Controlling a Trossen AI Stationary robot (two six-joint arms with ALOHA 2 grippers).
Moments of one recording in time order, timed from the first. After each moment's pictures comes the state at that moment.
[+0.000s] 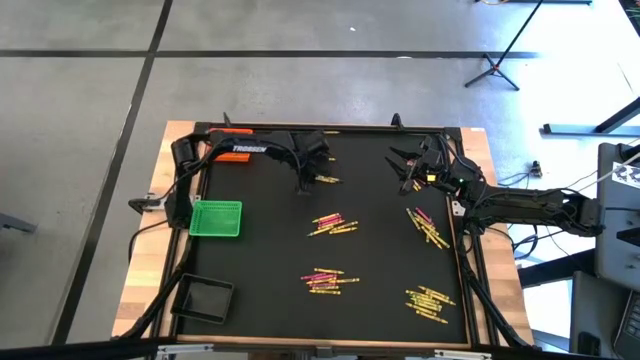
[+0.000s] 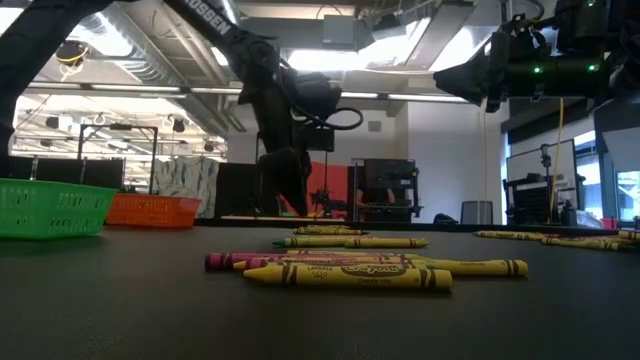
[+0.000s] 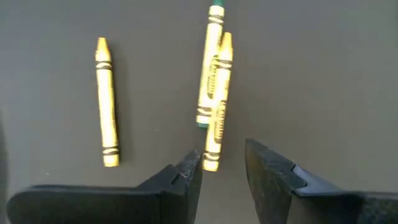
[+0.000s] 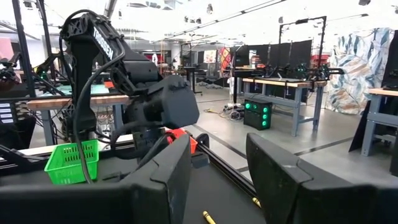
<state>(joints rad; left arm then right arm) 0.41 1.99 1.38 -0.58 0.05 0.45 -0.43 0.85 0.19 0.84 -0.02 -0.01</state>
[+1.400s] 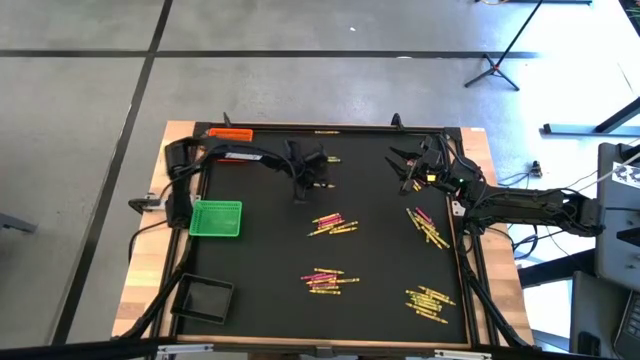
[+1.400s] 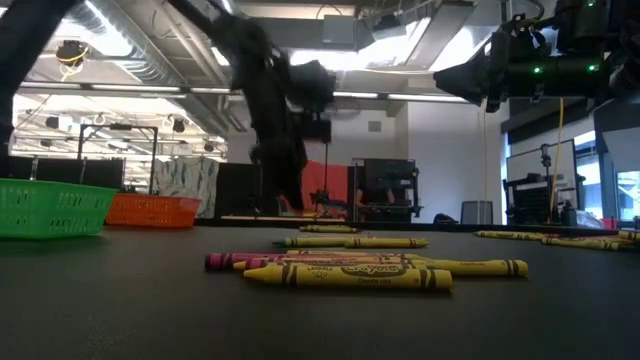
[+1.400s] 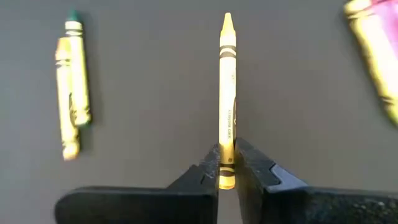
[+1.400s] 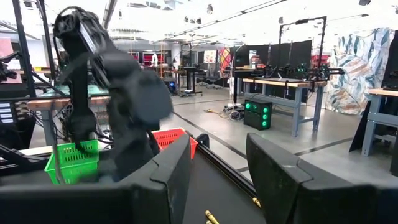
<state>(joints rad) 0.33 1.90 1.32 -0.60 0.03 0.36 -0.43 0.85 0.19 0.84 -0.02 -0.01</state>
